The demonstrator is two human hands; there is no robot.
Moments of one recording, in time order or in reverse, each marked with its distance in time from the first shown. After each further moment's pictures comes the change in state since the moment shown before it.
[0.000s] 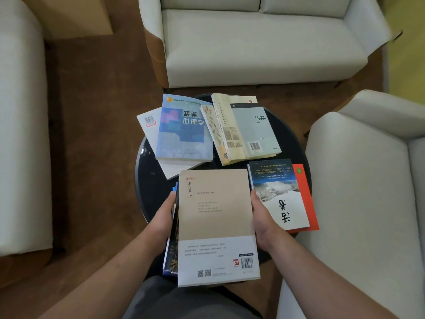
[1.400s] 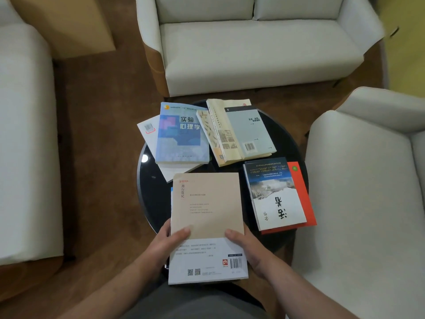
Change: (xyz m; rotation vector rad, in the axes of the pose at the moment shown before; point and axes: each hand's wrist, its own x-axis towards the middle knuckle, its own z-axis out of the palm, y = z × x) left_hand -0.026 -0.047 -0.020 0.087 -0.183 0.055; right_hand -0.016 0.068 -0.017 -0.286 -0.232 -0.149
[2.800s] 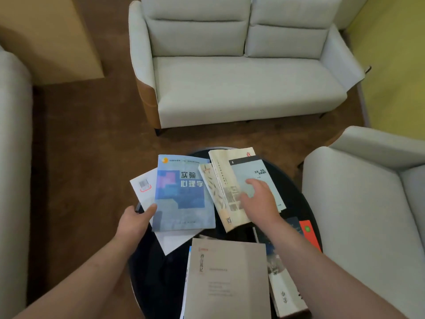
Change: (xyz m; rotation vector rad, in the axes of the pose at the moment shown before) left_hand 0.154 0.188 -0.083 0.371 0.619 0.150; right_hand 0.125 -0.238 -0.011 -0.771 0.659 -0.370
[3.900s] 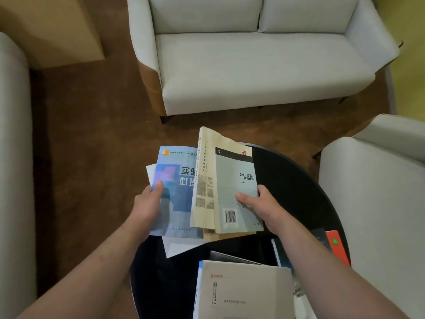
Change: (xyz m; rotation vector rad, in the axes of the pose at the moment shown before) left_hand 0.055 0.036 0.015 -0.051 -0.161 -0.097; right_hand 0.067 0.021 0.041 0.480 -0.357 0.368
